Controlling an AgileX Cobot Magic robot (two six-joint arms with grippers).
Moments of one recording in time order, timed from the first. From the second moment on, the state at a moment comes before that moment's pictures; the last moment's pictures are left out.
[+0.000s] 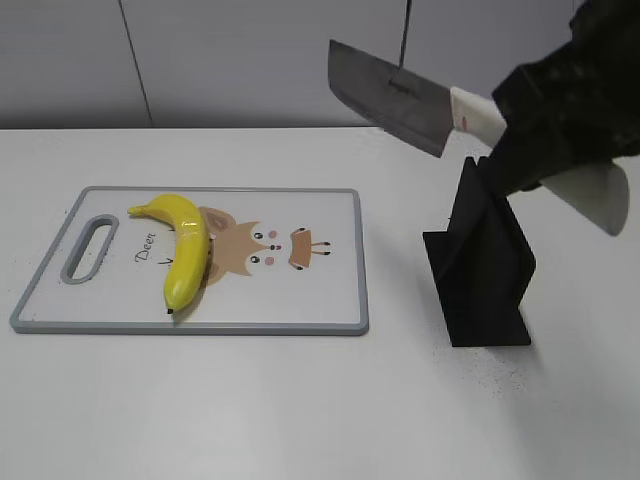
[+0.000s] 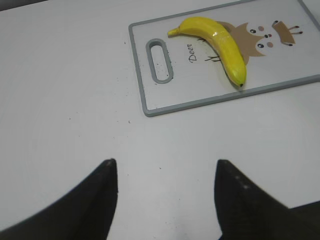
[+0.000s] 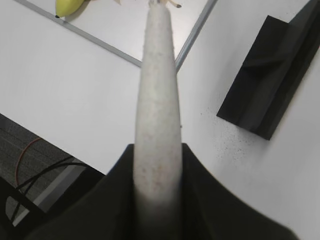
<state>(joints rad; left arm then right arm) -0.16 0.34 -0.69 -0.02 1.15 0.14 0.51 1.33 -1.22 0.19 1.07 0.04</state>
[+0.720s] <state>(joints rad) -0.16 0.10 -0.50 -0.02 1.04 0.14 0.51 1.16 -0.93 0.02 0.93 0.25</state>
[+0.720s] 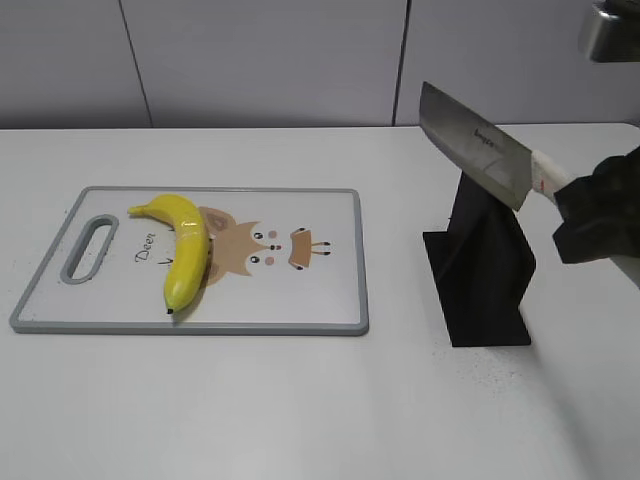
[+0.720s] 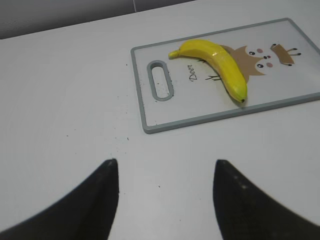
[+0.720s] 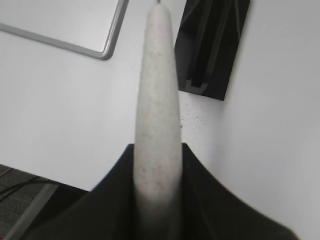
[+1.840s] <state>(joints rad) -0.16 0.10 -0.50 -0.02 1.04 0.14 0.51 1.34 -0.93 -0.21 0.78 0.53</state>
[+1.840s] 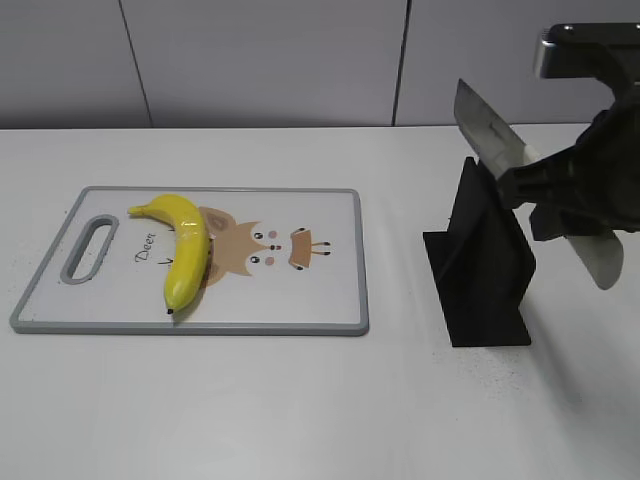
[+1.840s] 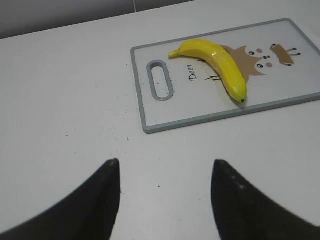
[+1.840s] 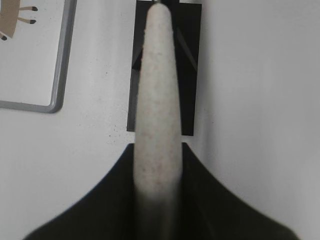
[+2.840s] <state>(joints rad) -0.16 0.10 -0.50 -0.02 1.04 0.14 0.51 1.44 -0.88 -0.25 0.69 0.60</state>
